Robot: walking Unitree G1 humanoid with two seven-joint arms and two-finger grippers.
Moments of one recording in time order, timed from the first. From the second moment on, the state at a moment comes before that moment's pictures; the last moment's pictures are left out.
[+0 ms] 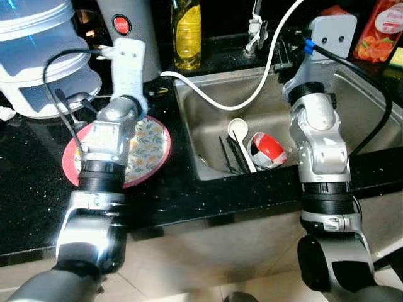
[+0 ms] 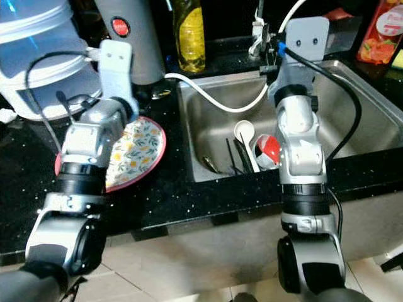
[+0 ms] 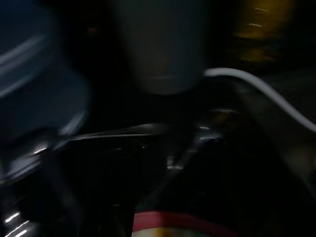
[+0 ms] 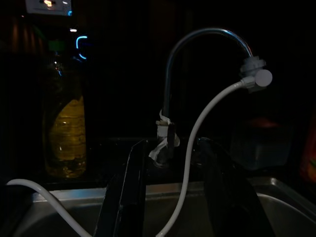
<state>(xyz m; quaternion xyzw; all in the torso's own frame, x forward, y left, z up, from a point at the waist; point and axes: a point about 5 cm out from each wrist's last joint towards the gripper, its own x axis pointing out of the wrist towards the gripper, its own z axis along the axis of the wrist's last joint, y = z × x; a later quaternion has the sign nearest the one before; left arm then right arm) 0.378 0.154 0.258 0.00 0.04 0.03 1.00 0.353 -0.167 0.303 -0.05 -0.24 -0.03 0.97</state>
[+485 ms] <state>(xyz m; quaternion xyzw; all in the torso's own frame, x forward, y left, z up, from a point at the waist) 0.328 0.124 0.231 -0.02 0.06 0.07 1.00 0.356 -0.160 0.299 -0.05 -0.23 -0.01 0.97</state>
